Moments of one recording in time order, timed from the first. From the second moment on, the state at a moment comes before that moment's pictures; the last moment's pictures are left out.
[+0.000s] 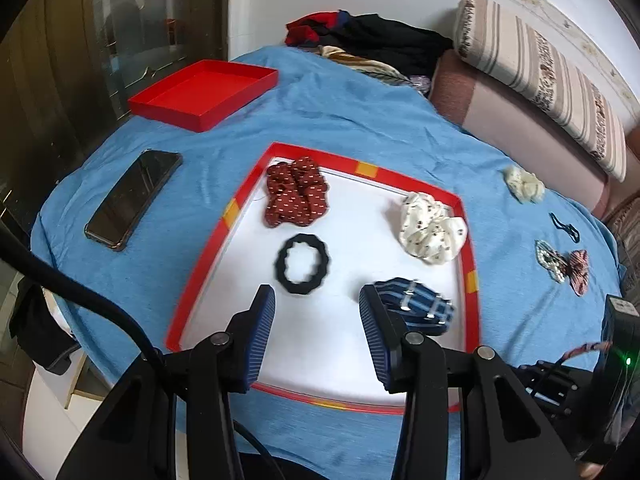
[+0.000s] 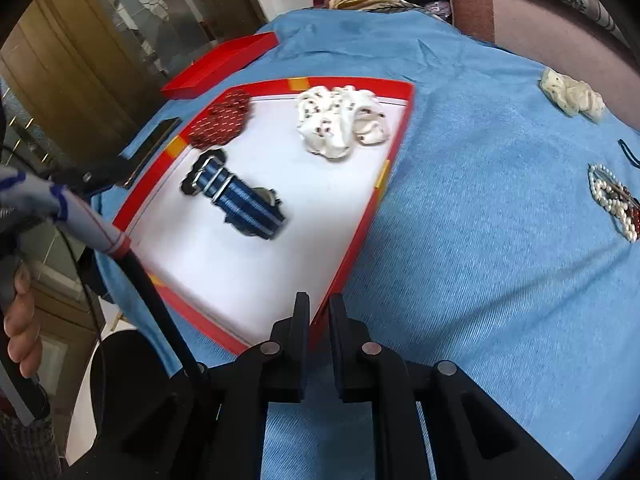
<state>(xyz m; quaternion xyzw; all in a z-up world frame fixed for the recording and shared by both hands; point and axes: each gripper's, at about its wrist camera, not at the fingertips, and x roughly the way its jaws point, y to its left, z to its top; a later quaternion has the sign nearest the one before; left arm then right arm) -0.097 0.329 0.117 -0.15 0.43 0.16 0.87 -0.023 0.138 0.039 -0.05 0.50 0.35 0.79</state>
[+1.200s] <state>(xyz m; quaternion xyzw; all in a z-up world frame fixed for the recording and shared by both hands) 0.062 0.044 0.080 -0.06 0.51 -0.05 0.86 0.011 -0.206 0.046 0.11 0.47 0.08 0.87</state>
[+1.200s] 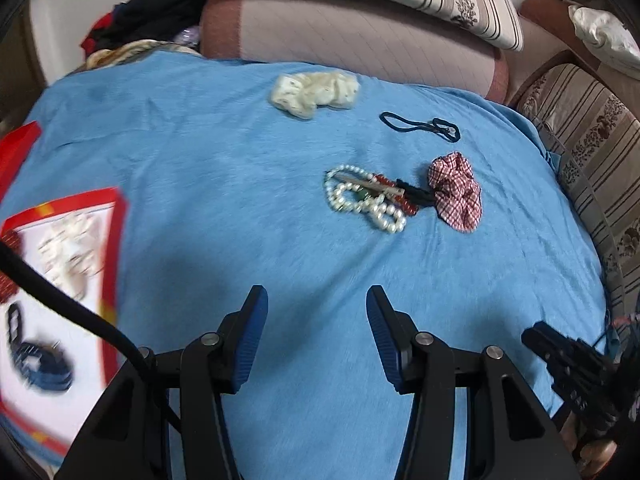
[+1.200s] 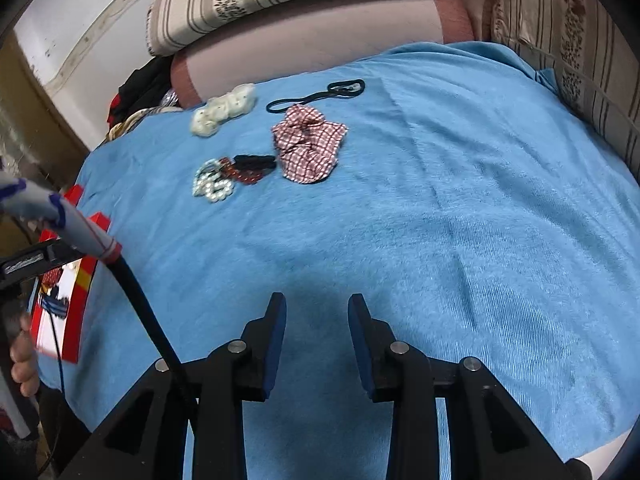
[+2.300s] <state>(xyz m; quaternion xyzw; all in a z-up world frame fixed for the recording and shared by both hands) 0.121 0.116 0.028 -0.12 0.54 -0.05 0.83 0.120 -0.209 0.047 0.11 0.45 0.06 0.89</state>
